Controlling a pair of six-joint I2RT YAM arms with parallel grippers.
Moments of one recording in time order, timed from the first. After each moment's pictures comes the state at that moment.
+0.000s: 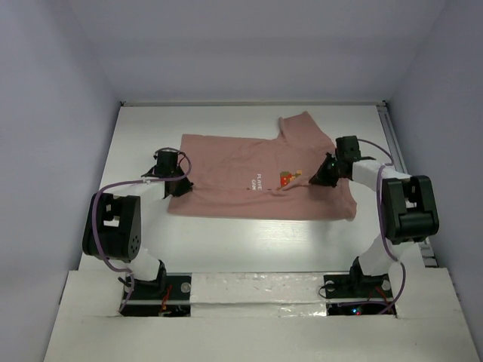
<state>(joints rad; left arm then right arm) -0.14 1.55 0.75 -0.14 0.03 -0.66 0.08 1.66 0.92 -0.27 -0.29 0.67</state>
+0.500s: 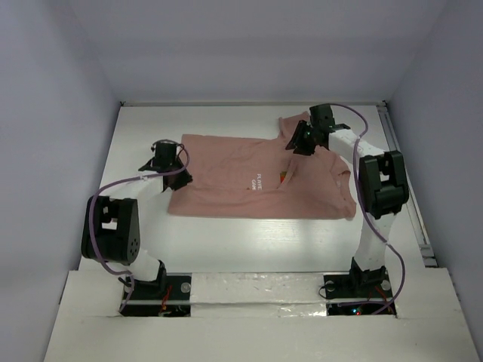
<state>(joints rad) -0.14 1.53 0.81 -0.23 0.00 -0.65 0.21 1.99 1.49 -0.36 -0.22 0.61</state>
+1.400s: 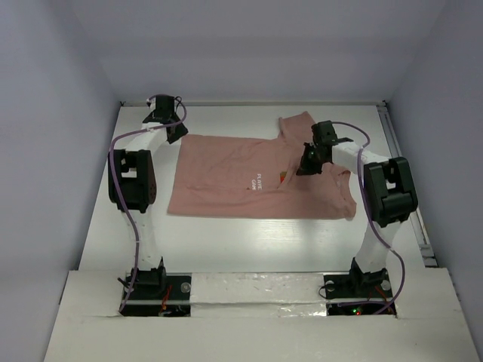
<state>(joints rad) -0.06 2.09 1.63 -0.35 -0.10 -0.61 0.22 1.89 1.26 -0.43 -0.18 0.51</state>
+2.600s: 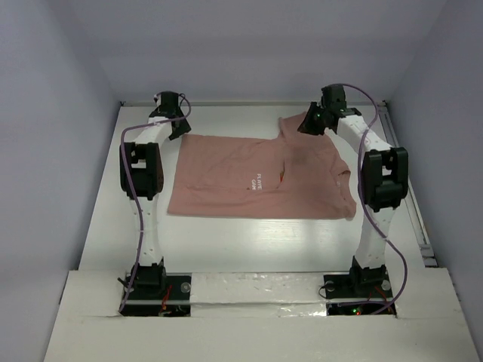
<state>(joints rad) -0.05 2.33 1.89 -0.42 -0.11 -0.51 0.15 2.07 1.71 -0.44 -0.23 0.51</state>
